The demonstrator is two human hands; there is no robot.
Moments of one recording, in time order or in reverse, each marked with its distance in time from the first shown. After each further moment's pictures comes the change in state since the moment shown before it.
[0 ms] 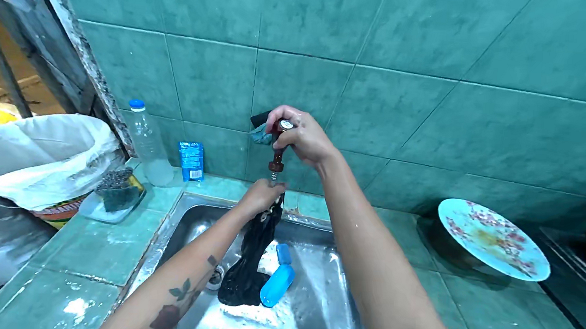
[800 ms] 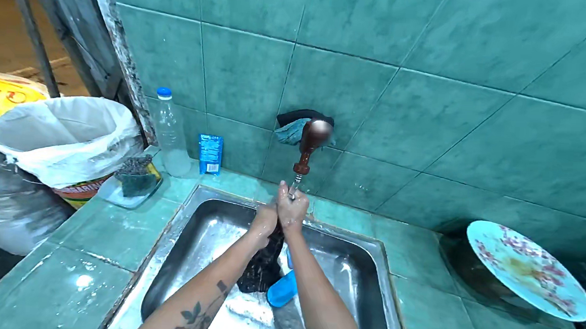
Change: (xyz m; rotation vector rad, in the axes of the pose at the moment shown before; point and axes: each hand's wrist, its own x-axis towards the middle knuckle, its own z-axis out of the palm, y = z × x) left_hand -0.028 -0.057 0.039 -0.614 0.229 -0.202; right_hand -0.081 0.131 0.114 -0.363 0.761 0.264
